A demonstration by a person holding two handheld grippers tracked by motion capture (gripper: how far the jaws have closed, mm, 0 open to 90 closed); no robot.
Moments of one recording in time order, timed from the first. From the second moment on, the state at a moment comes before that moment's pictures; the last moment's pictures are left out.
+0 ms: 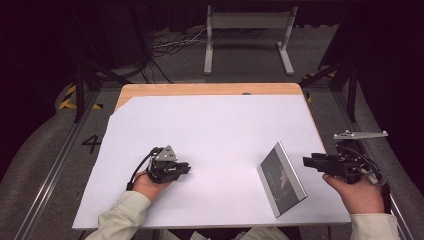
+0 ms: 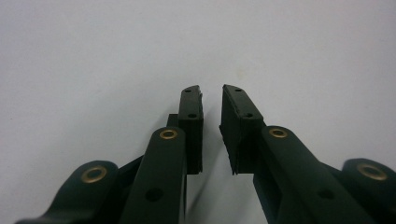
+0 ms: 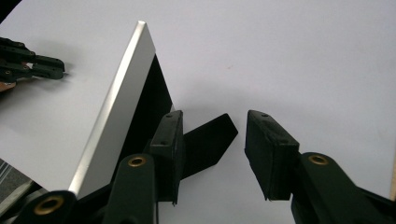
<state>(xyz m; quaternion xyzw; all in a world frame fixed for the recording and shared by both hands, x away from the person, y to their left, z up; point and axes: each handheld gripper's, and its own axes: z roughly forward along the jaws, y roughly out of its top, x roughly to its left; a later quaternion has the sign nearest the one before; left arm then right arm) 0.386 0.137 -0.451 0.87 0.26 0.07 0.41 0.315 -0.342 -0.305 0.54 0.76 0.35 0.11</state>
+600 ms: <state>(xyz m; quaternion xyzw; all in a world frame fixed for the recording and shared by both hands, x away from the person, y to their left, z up) 0.386 0.138 -0.452 0.87 0.26 0.06 0.41 0.311 -0.320 -0.288 0.50 0.78 0.36 0.10</state>
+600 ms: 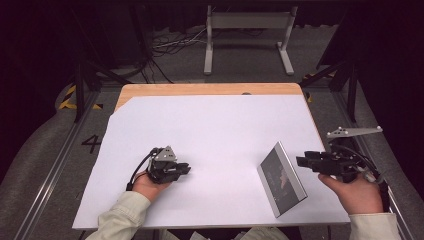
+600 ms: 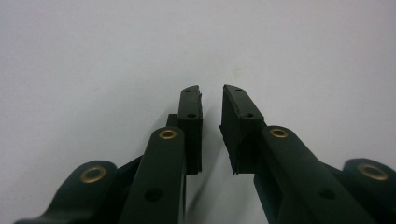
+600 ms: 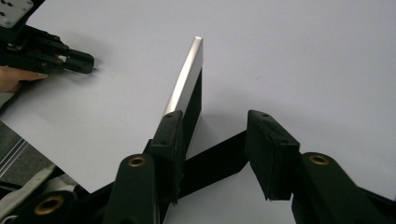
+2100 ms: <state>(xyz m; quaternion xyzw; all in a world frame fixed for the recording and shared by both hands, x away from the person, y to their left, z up) 0.387 0.137 -0.453 0.87 0.26 0.06 0.41 0.318 -0.282 -0.299 0.52 0.80 0.30 0.07</state>
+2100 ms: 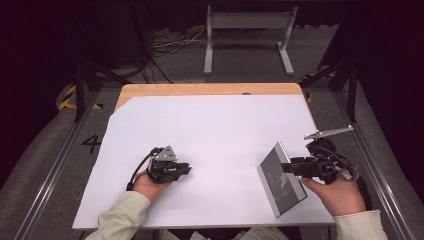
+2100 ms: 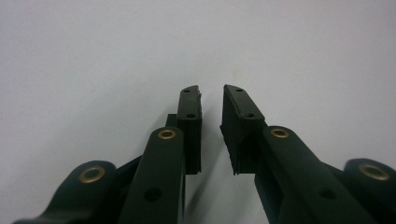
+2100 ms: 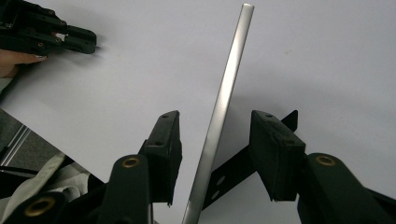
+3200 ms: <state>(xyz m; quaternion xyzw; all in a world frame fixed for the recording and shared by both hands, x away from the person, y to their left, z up) 0.387 0.136 -0.453 0.87 0.26 0.06 0.41 0.321 -0.269 -0.310 0.51 0.82 0.27 0.07</state>
